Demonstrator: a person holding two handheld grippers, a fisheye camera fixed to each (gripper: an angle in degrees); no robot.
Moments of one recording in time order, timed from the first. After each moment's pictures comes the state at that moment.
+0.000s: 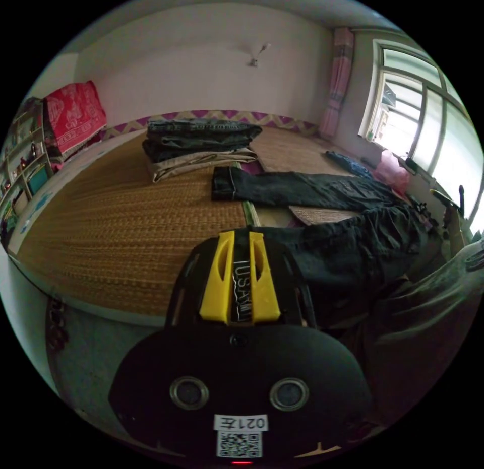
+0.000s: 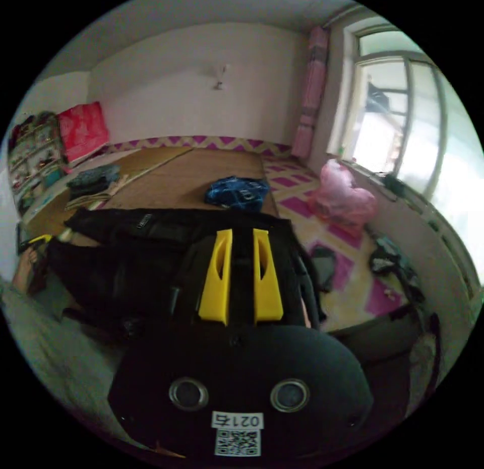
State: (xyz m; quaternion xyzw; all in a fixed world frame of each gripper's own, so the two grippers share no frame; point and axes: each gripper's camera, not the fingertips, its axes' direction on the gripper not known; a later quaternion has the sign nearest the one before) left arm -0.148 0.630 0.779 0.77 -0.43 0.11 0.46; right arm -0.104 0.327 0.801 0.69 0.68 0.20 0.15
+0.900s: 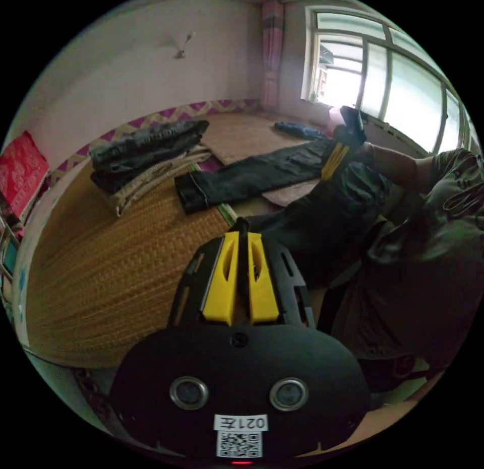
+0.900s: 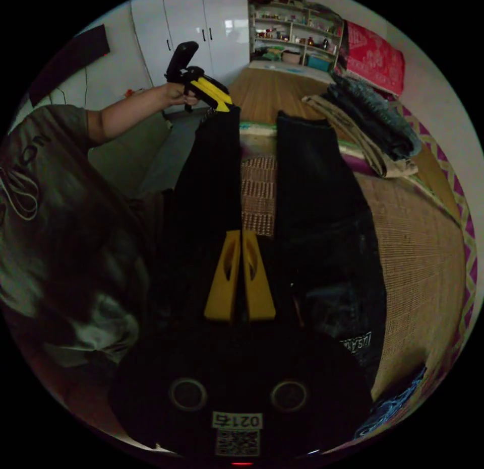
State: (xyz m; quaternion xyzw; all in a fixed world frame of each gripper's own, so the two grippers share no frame) left arm -0.152 0.621 0.794 0.66 -0.51 0.24 0.49; right arm -0.060 -0.155 0.530 0.18 0.75 -0.13 0.62
